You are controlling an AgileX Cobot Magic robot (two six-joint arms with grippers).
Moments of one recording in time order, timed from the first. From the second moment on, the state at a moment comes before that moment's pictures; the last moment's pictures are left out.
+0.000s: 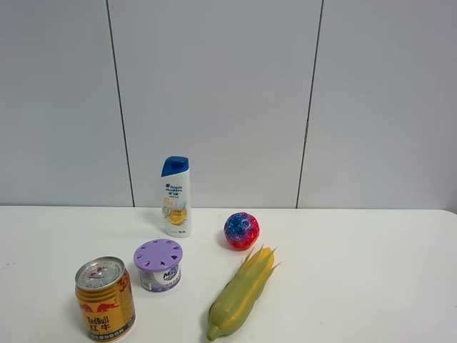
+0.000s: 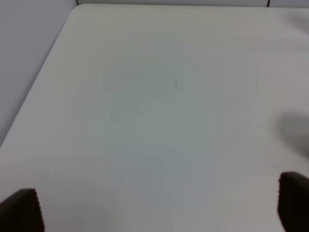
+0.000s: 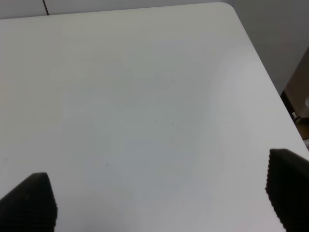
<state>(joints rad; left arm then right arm) 0.15 0.00 -0.49 0.06 1.06 -0.07 -0.06 0.00 -0.49 -0.10 1.06 0.03</state>
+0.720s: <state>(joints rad) 0.15 0.00 -0.49 0.03 1.06 -0.07 -0.06 0.00 -0.49 -0.10 1.06 0.03</state>
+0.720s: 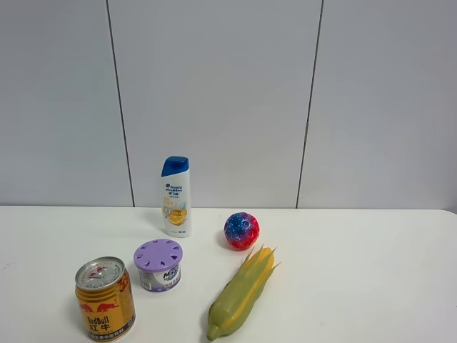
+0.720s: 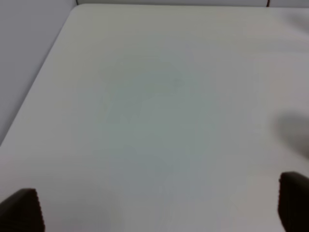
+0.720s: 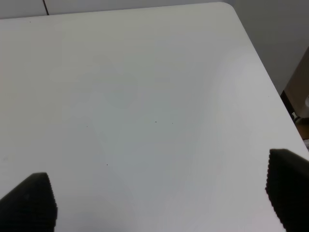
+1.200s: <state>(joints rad) 0.15 0.31 -0.65 -0.17 1.07 0.01 -0.06 0.00 -0.49 -0.10 1.06 0.03</state>
